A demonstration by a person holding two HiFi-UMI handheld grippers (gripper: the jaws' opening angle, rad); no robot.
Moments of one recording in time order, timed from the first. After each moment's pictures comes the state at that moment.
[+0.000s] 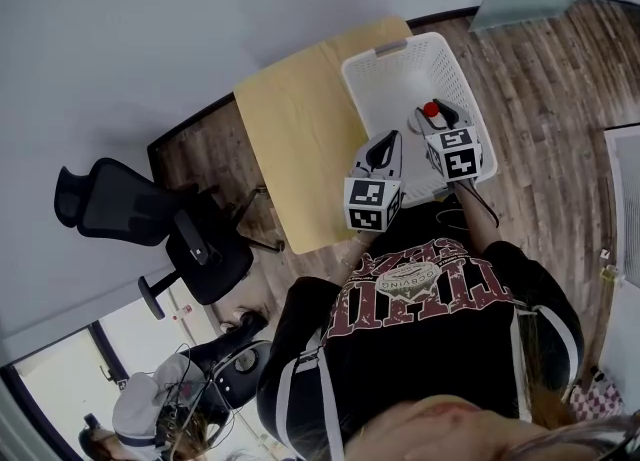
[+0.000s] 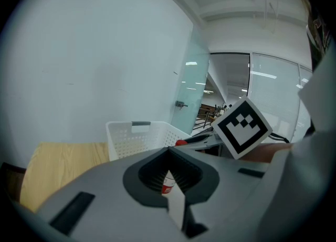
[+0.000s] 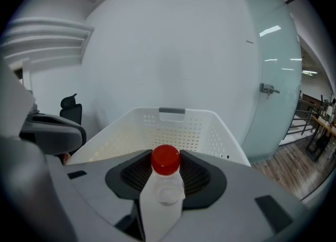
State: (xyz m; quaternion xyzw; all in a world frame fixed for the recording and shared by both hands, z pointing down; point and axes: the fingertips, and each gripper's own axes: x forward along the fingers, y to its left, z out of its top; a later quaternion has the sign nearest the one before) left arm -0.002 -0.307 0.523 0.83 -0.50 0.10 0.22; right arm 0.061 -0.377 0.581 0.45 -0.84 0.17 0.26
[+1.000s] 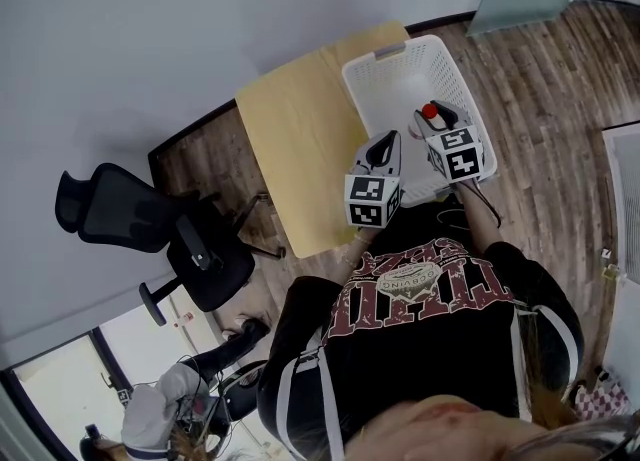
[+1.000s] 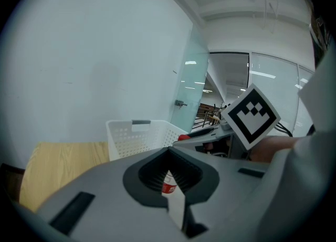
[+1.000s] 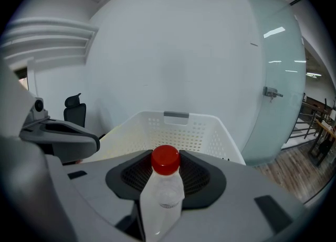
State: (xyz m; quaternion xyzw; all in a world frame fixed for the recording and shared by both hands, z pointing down) left arm -0.005 -0.308 0.528 0.83 -0.50 0.11 0.22; right arm 0.056 -0.371 0.567 0.43 -0.85 0.16 0.27
